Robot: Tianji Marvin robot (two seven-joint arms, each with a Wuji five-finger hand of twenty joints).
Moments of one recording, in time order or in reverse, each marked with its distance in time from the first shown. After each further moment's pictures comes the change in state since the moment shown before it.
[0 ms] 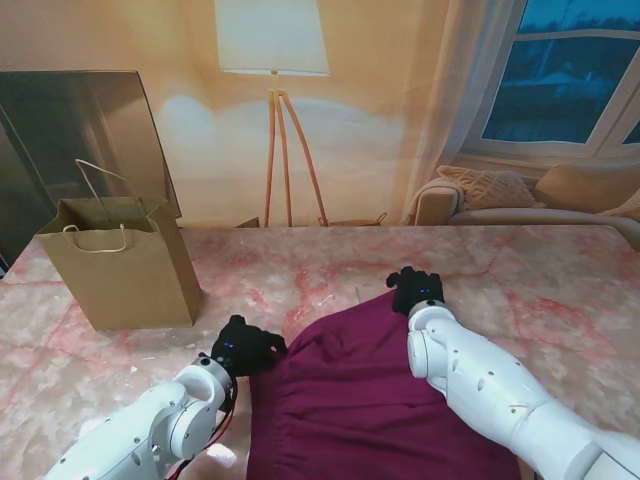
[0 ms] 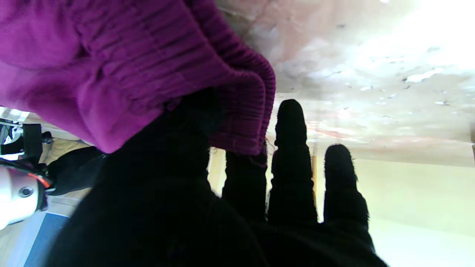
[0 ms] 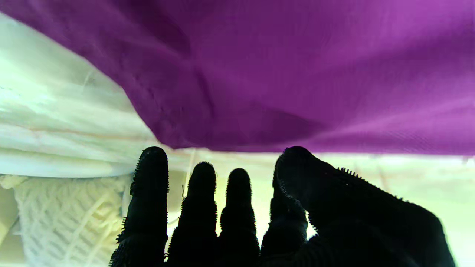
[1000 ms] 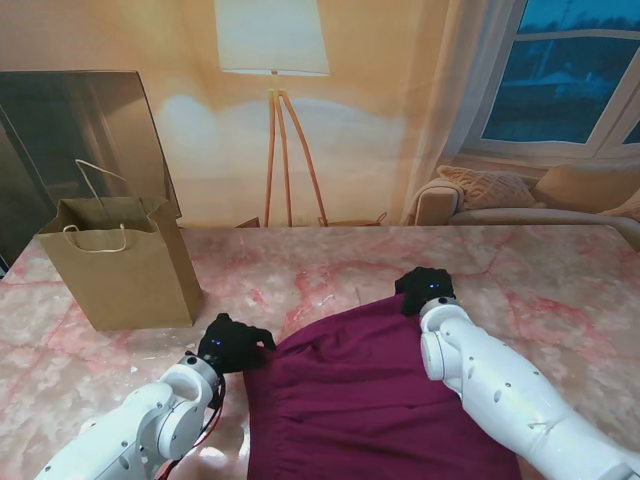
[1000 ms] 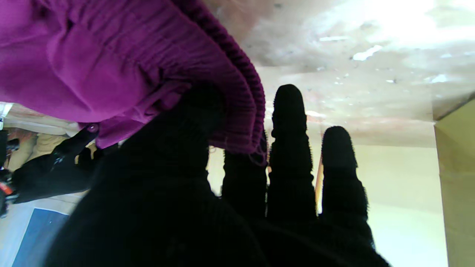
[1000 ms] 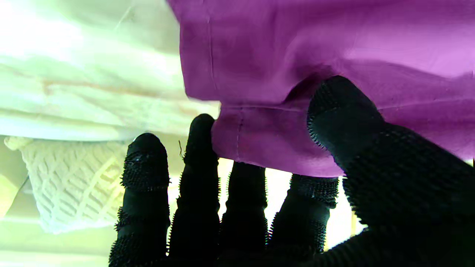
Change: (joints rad) left arm 0.045 0.007 -0.080 -0.024 0.048 -0.013 0.016; right arm -0.095 0.056 0.169 -0.131 -0.171 -0.057 -0.014; left_hand 0.000 -0.006 -0.008 -0.005 0.001 -0.001 0.023 -0.068 0.125 -0.004 0.024 0.077 0.128 -0.012 0.112 0.026 0.137 -0.001 0.182 0.059; right_hand -0.063 -0.588 0.210 -0.212 0.612 -0.293 0.405 -0.043 0.577 -0.074 0.142 0.186 0.364 0.038 0.354 0.397 0.246 0.058 0.405 0.305
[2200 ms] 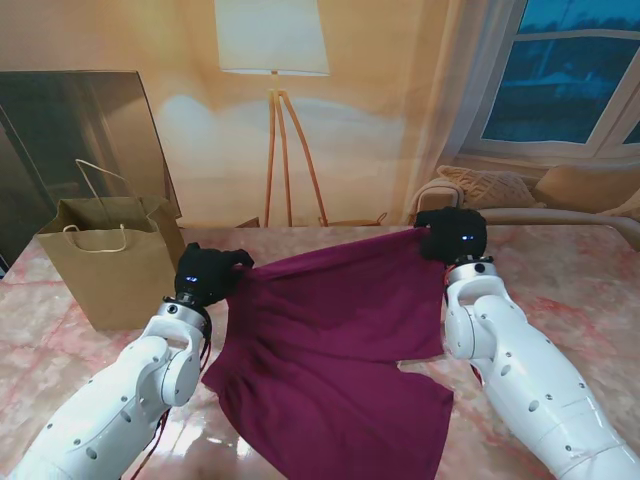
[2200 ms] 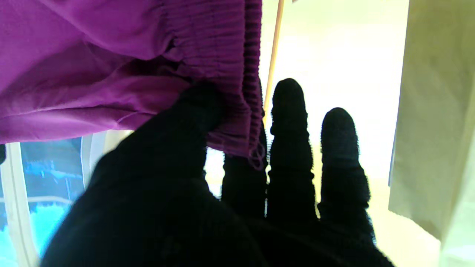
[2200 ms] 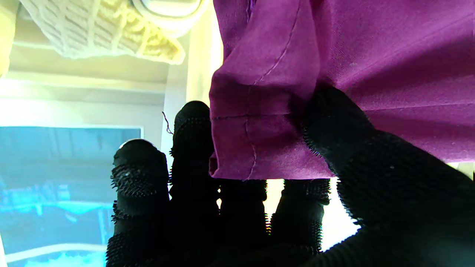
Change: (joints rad) left arm -0.118 -0.037 -0.067 0.014 0.051 0.112 0.267; right arm -0.174 0.033 0.369 -0.363 -0.215 -0.077 -0.163; left_hand -0.016 -0.011 0.025 -0.014 0.002 -0.032 0.006 0.098 0.029 0.000 0.039 0.154 0.055 0.000 0.097 0.053 0.185 0.009 0.211 0.064; right_hand 0.010 0.091 -0.018 0.000 -0.018 0.087 -0.049 0.074 0.298 0.075 0.130 0.149 0.308 0.048 0.279 0.178 0.214 0.007 0.149 -0.004
